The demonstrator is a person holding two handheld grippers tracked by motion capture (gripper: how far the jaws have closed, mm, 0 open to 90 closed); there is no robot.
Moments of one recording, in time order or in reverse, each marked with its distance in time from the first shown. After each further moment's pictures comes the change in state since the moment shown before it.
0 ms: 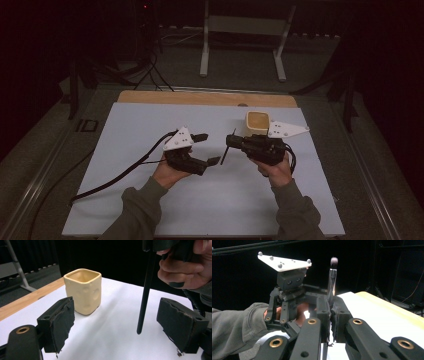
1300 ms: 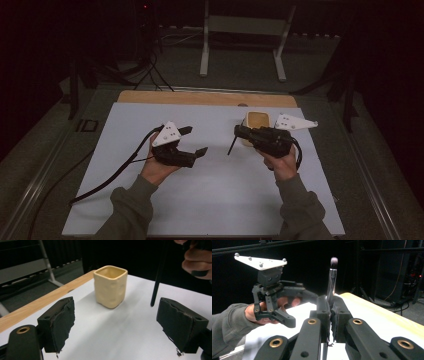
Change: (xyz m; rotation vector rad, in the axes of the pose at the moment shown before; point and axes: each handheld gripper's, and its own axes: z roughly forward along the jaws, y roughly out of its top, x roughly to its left) left arm 0.014 0.004 -0.029 0.034 0.168 -0.008; right arm -0.016 0.009 -0.013 -0.015 -0.106 0.015
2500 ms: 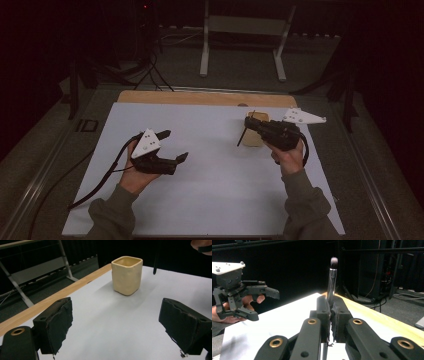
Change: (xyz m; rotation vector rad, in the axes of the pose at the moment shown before) left arm 0.003 -0.018 -0.047 0.030 0.129 0.039; right arm -0.021 0.004 -0.013 0.001 -0.130 0.012
